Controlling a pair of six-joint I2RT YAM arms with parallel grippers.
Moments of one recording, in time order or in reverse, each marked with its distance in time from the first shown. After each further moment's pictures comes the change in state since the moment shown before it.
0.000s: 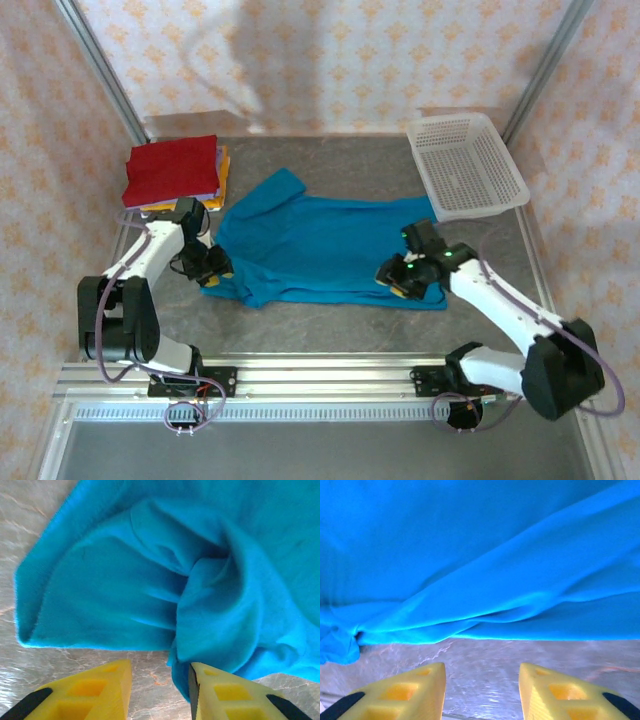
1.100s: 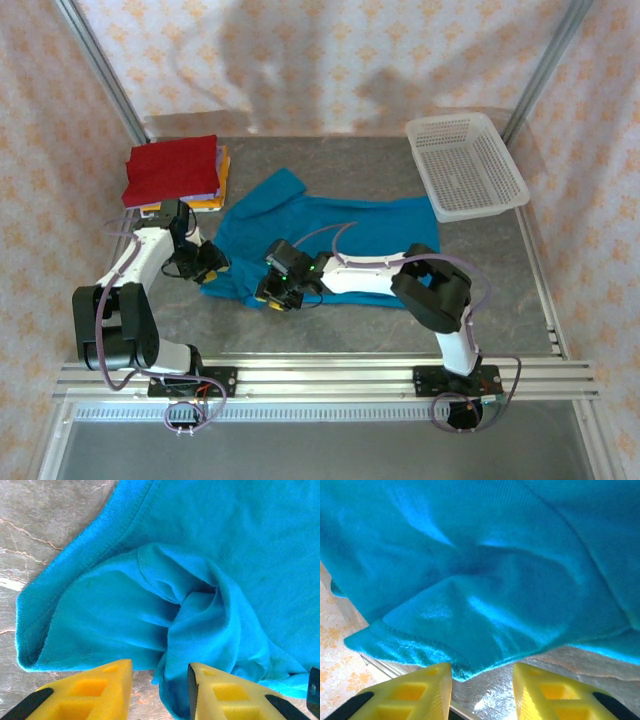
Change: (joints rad) left arm 0.100 -0.045 -0.039 0.096 0.078 -0.019; right arm 0.563 0.780 0.509 0.481 0.000 0.419
